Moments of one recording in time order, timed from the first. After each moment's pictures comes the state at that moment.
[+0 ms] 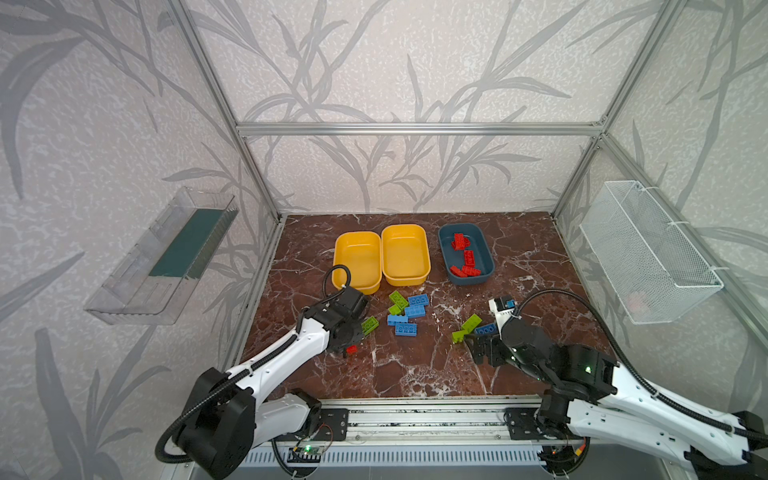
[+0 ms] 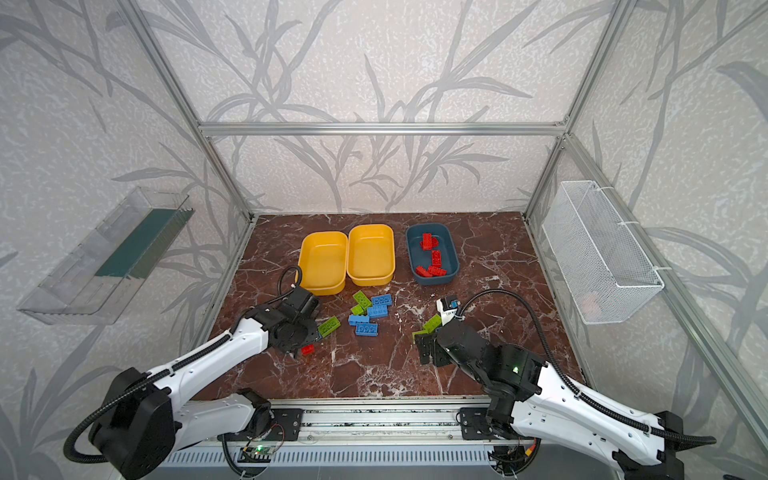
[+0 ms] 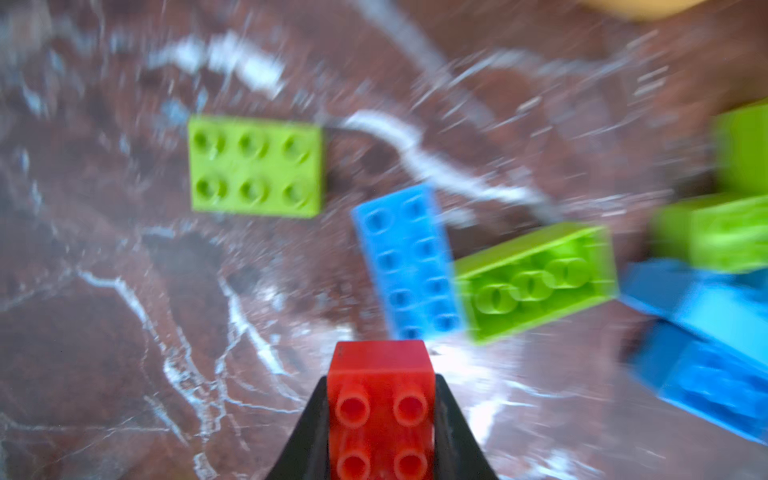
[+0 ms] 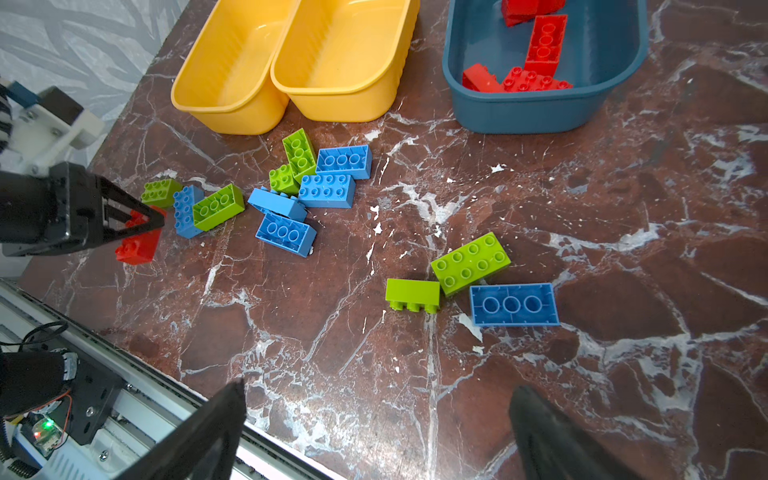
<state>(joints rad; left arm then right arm) -0.51 1.19 0.74 -0.82 -0.17 -0.88 1.05 0.69 0.71 -0.78 0.35 0.70</state>
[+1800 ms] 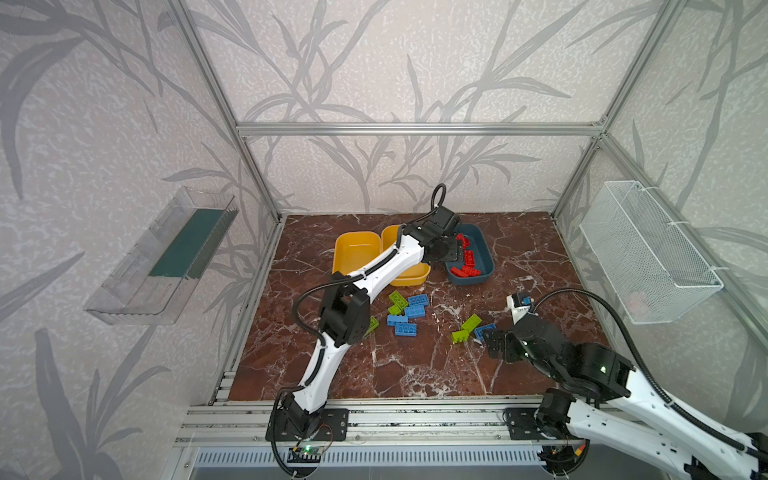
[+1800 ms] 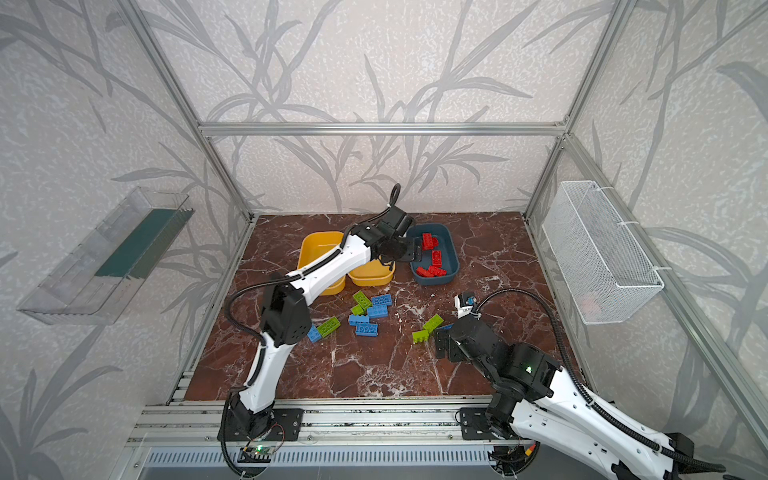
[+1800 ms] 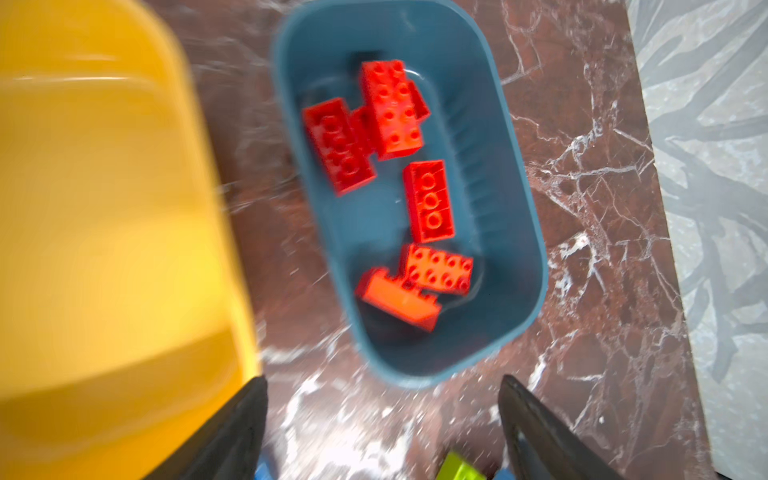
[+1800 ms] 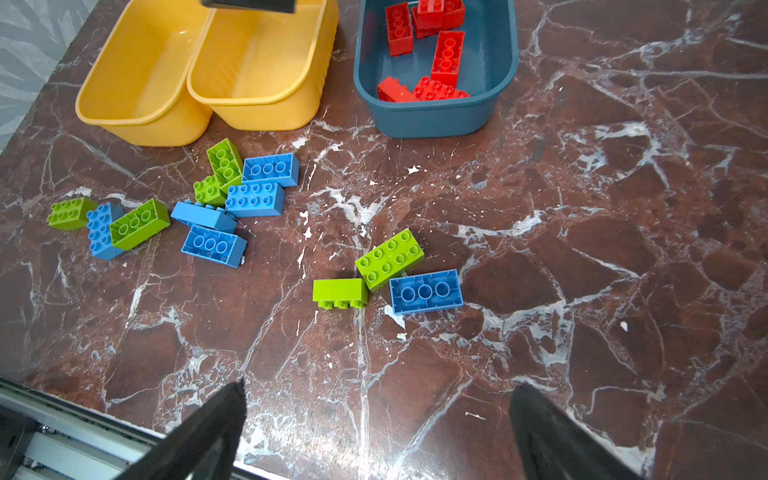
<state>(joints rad) -0.71 2.13 2.00 -0.80 -0.04 -0.59 0.93 0.68 0.76 -0.93 0.38 0.66</state>
